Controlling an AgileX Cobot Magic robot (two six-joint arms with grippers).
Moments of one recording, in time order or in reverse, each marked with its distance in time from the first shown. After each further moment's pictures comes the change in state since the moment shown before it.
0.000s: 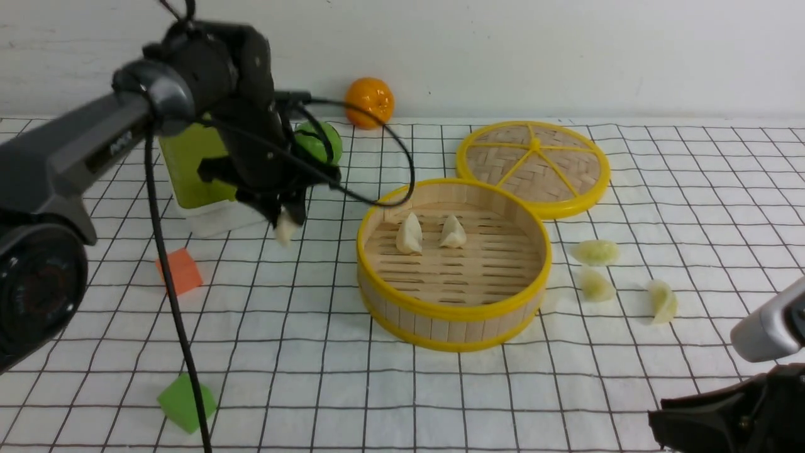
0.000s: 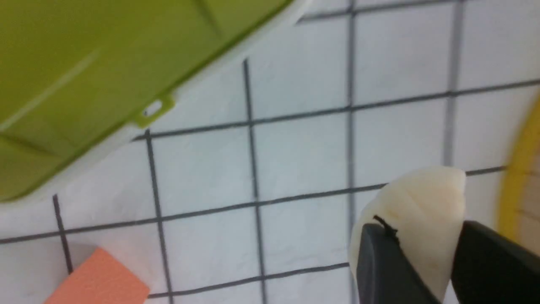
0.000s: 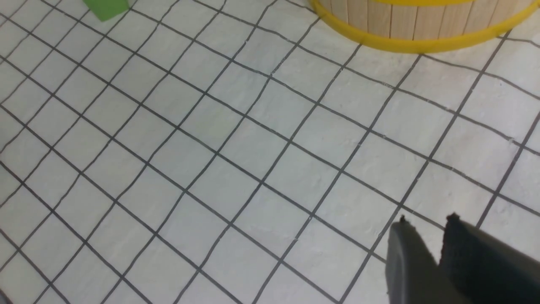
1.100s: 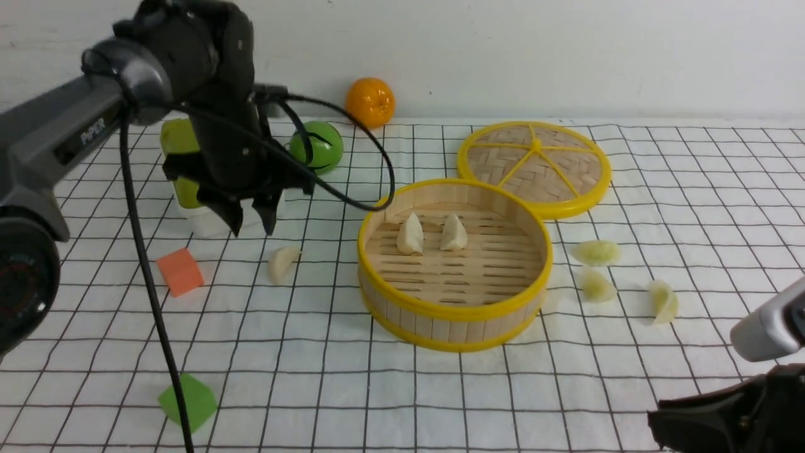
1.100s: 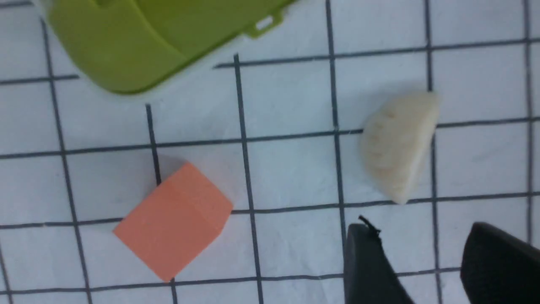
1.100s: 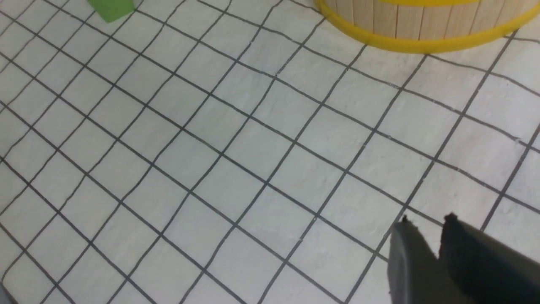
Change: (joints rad) right arm 0.000 0.000 0.000 0.009 0.004 0.001; left arm 0.009 -0.007 0.128 0.155 0.069 -0.043
